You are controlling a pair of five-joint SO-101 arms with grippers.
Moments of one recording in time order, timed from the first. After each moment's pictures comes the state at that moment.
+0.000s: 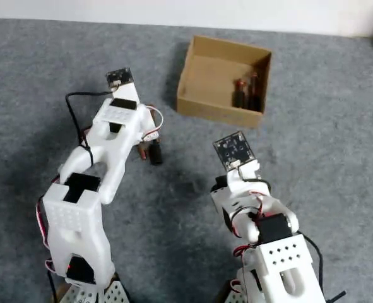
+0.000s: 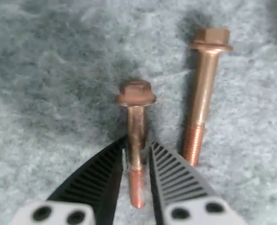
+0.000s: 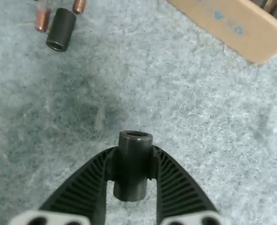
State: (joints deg) left arm 3.8 26.7 5.0 56.3 33.5; right arm -22.2 -65.1 69.5 52.4 13.2
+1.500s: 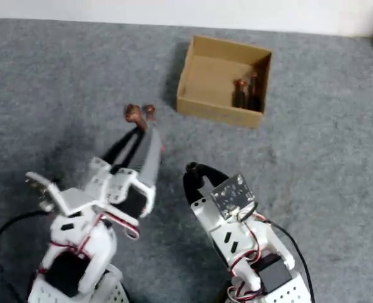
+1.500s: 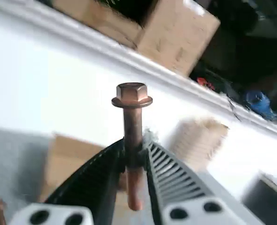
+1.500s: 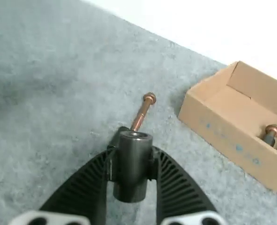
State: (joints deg) left arm 25.6 -102.3 79.6 23.5 32.7; right arm -35.8 -104.7 88.5 39.9 11.0
